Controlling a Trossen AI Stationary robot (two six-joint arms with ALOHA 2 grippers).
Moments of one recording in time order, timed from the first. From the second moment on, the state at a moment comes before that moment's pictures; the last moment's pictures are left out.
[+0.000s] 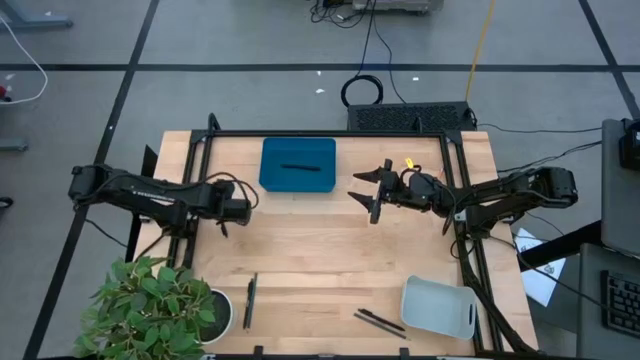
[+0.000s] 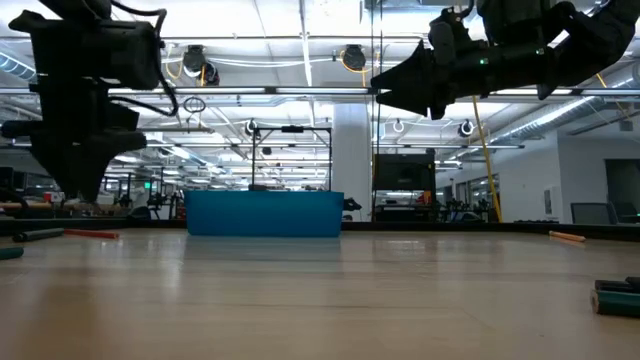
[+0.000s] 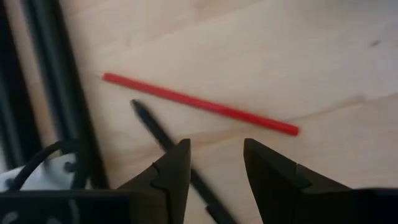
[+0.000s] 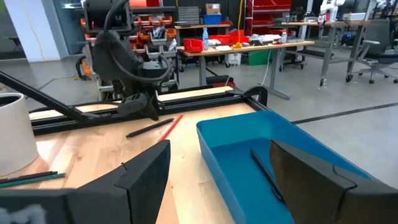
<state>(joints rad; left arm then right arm) 0.00 1.16 0.61 -1.07 -0.34 -1.29 -0.12 1.27 0.41 0.80 0.16 0.07</state>
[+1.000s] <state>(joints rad) -0.22 1.31 0.52 -0.96 -0.26 -1.52 -0.12 1.27 0.41 0.79 0.16 0.07</state>
